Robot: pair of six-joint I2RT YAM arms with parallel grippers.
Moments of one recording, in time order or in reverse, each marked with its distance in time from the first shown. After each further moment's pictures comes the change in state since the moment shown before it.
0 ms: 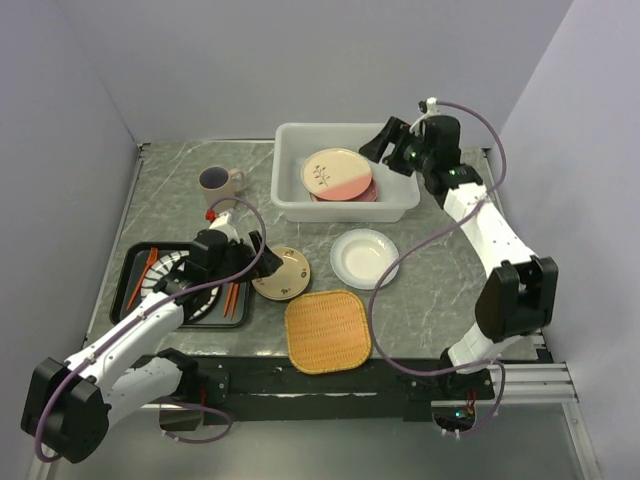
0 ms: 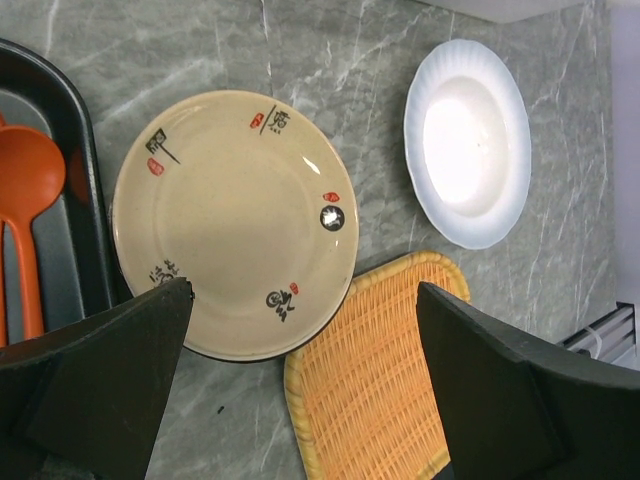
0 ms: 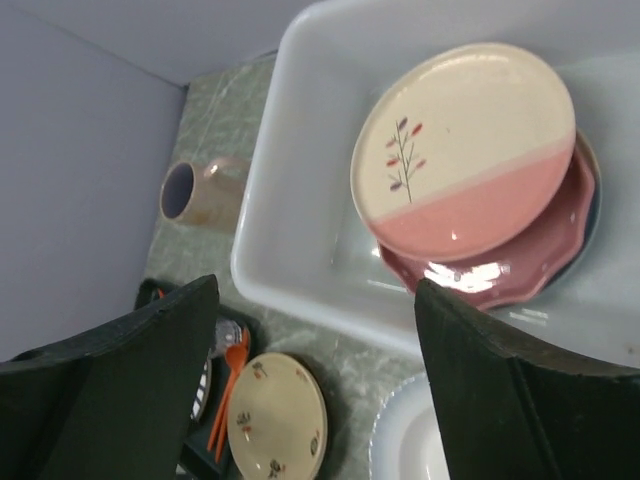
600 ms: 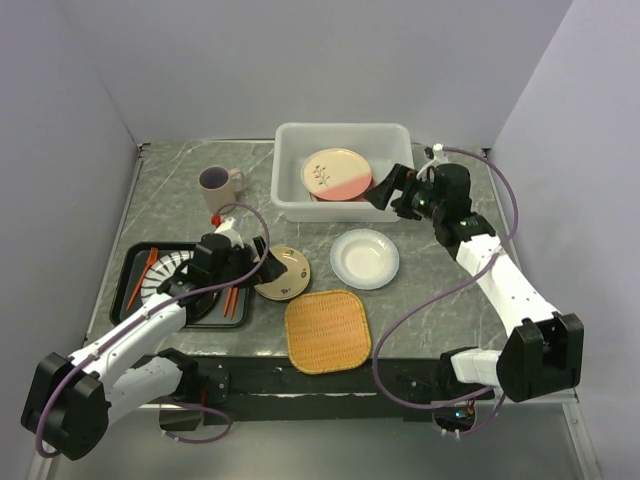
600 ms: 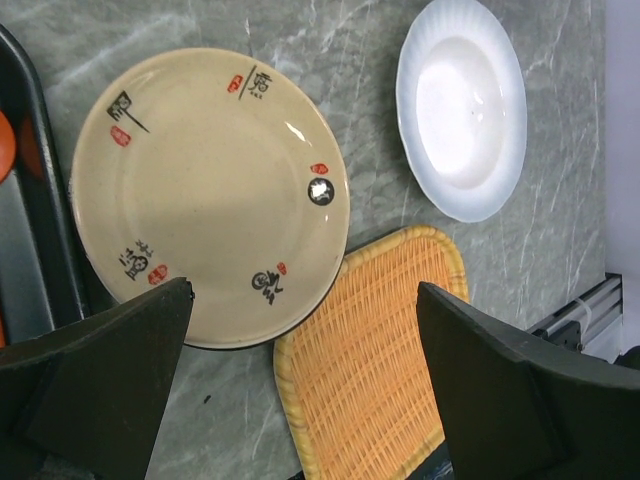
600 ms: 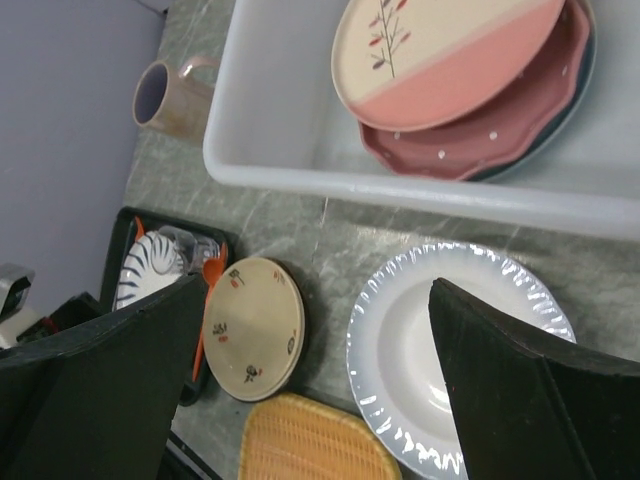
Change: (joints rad) left arm -0.016 0.017 -0.039 0.040 0.050 -0.020; right arm 0.020 -0.349 -0.450 0.059 -0.006 -0.026
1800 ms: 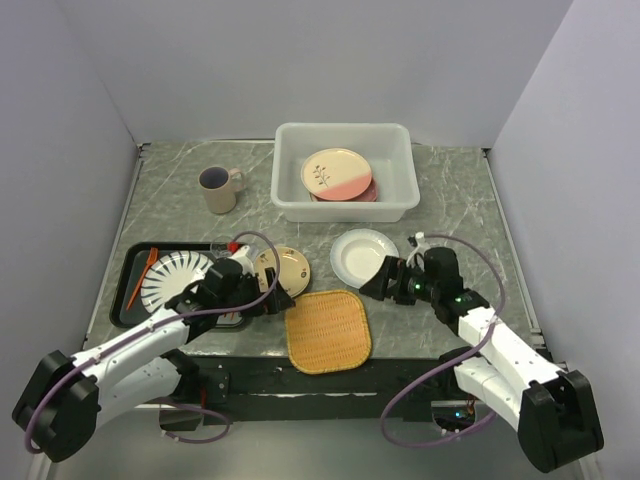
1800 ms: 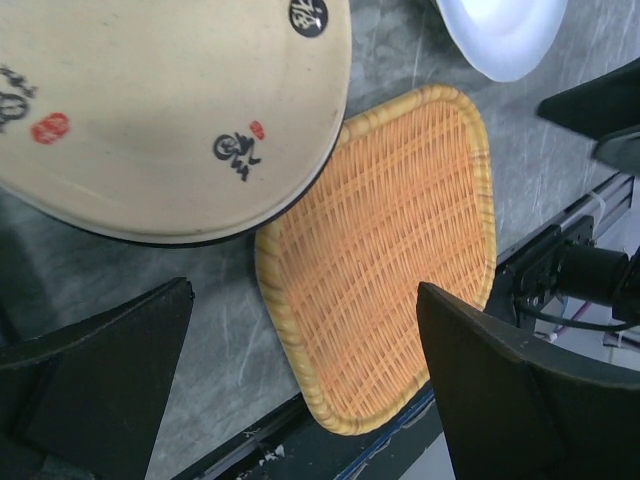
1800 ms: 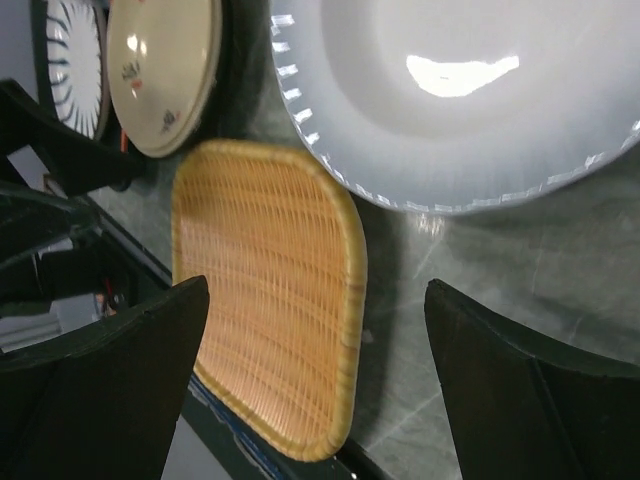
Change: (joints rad) left arm -0.140 -0.043 -0.159 0.016 0.068 -0.068; right arm 0.094 -0.377 -0.657 0.023 -0.146 0.032
